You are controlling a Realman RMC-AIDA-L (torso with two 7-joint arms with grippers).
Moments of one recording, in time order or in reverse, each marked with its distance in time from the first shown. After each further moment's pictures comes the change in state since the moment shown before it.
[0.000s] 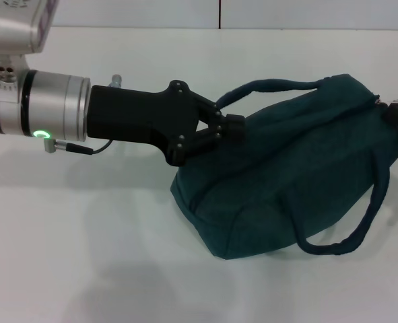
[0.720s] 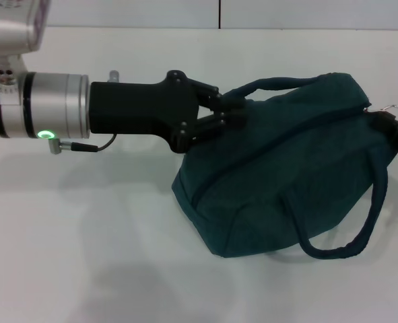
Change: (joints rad) left arm 0.016 -0.036 -0.064 -0.010 -0.005 -0.025 0.018; right arm 0.011 0.007 -0.010 0.000 -0.031 0.050 -0.003
